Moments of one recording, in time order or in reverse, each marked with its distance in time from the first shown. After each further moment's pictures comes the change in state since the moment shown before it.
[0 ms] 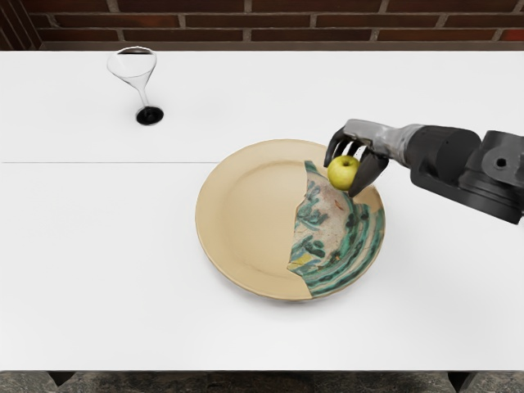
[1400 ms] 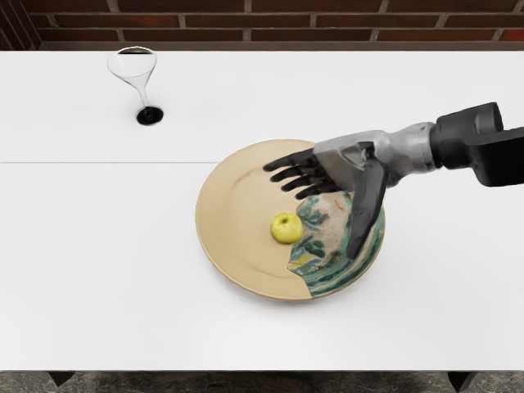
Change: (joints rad) left arm 0.008 0.000 0.000 0.002 0.003 0.000 0.000; right arm -0.288 -0.100 0.525 -0.140 0.657 0.705 0.000
